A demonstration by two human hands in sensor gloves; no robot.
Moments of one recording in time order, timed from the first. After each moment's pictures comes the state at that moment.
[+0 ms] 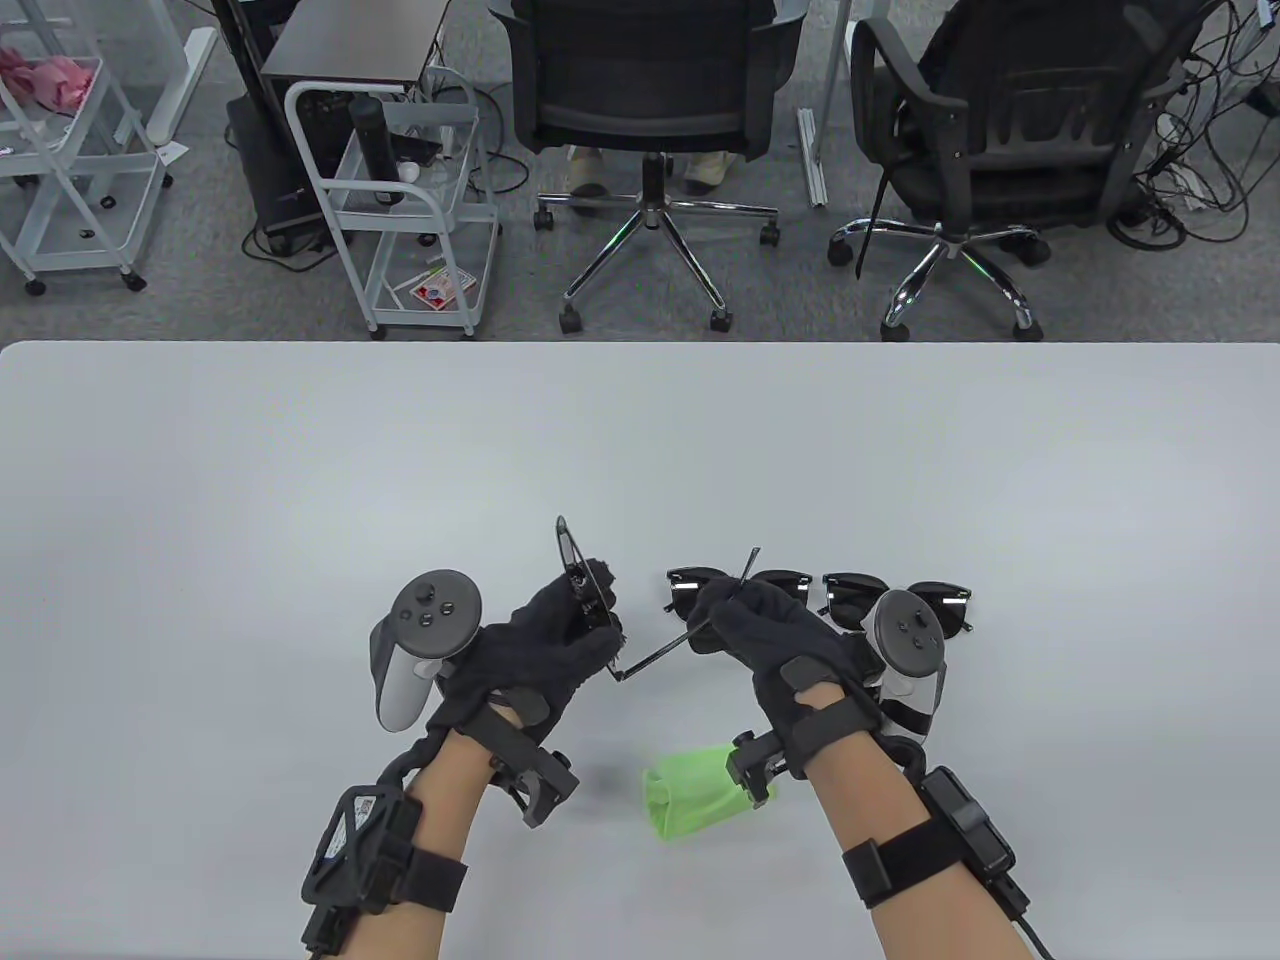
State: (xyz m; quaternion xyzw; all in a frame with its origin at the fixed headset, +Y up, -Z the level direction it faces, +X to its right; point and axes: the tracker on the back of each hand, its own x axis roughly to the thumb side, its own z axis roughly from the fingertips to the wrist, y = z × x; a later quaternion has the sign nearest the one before) left_hand -0.177 -0.690 -0.302 -0.14 -0.11 0.56 0.81; right_hand 0.128 -0.720 -0.292 0.02 0.05 0.69 0.72
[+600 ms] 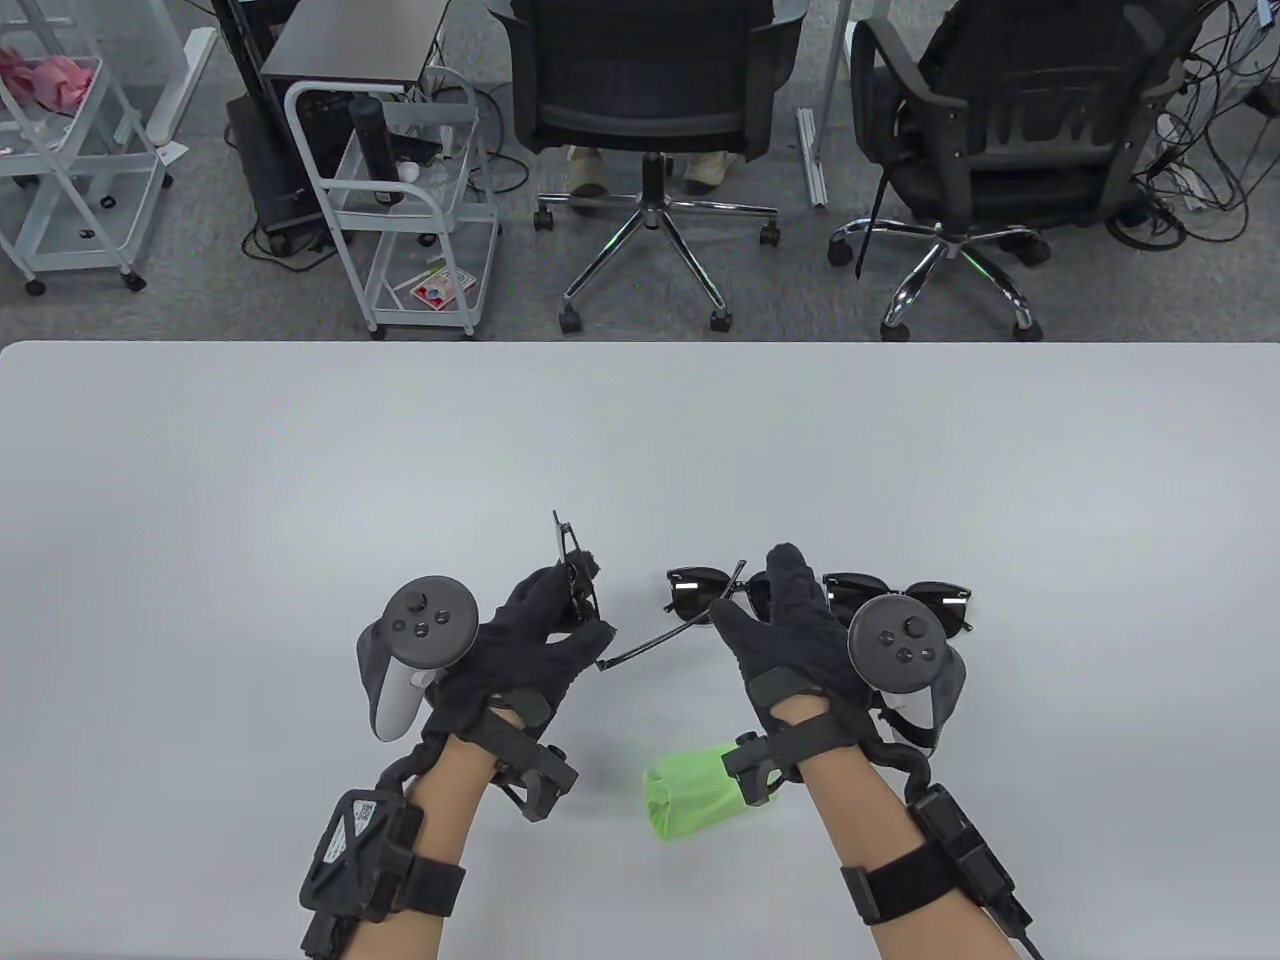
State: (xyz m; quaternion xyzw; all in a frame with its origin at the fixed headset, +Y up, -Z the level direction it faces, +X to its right) left_hand -0.177 -0.682 -0.296 -0.08 -0.10 0.44 0.89; right_hand 0.125 -0.669 -0.275 0.07 -0.11 0.86 0.50
